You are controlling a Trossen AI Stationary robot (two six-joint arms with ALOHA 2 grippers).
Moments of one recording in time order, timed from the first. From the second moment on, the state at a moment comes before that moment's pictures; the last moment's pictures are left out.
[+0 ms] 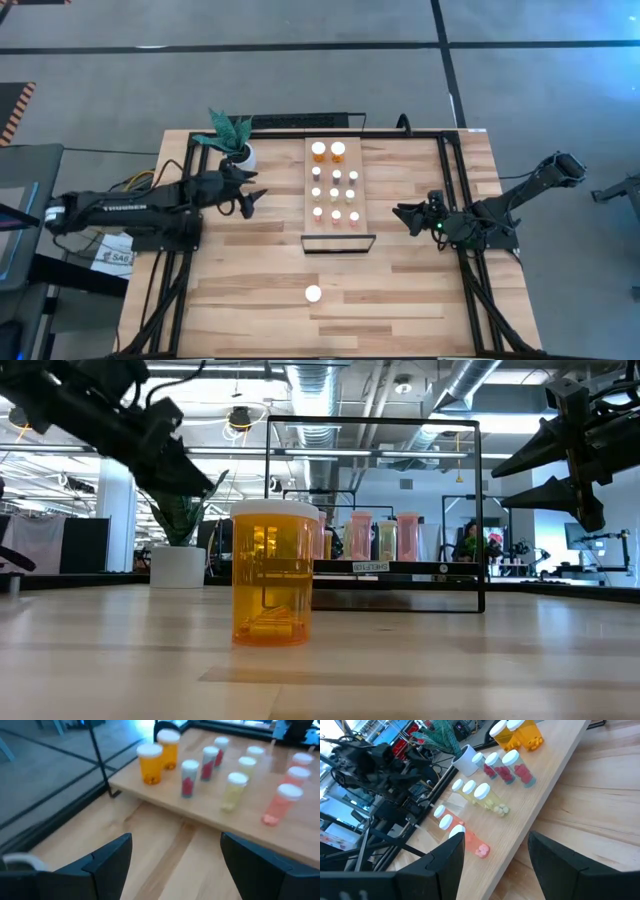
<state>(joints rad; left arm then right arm) 0.26 0.72 0.33 -0.03 -0.25 -0.12 0.46 0.58 0.17 0.00 0.88 1.13</state>
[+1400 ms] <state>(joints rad) 0.39 0.72 0.01 0.29 -0.09 -0.09 0.46 0.58 0.17 0.00 0.88 1.13</state>
